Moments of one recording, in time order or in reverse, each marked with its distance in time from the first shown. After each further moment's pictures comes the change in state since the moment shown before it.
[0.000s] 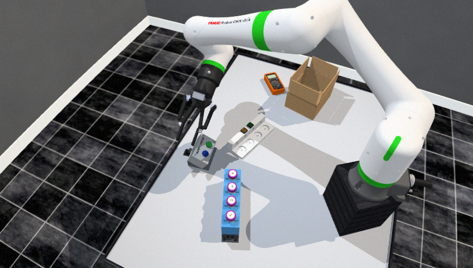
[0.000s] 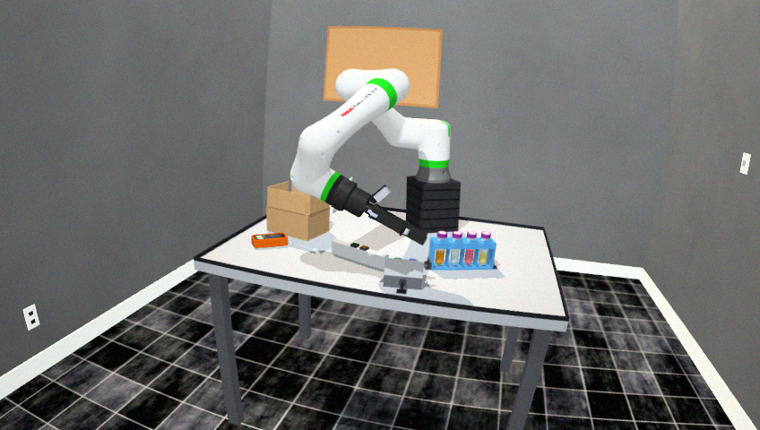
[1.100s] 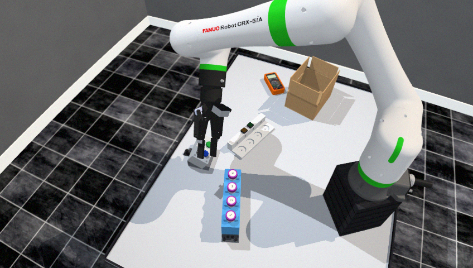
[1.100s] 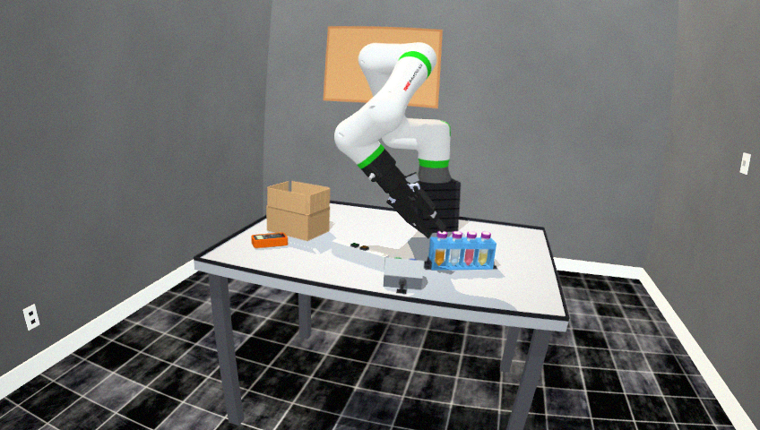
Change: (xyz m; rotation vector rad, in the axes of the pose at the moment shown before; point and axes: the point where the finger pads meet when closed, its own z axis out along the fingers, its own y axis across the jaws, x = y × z) arm 0.033 -0.089 0.029 0.384 -0.241 -0.841
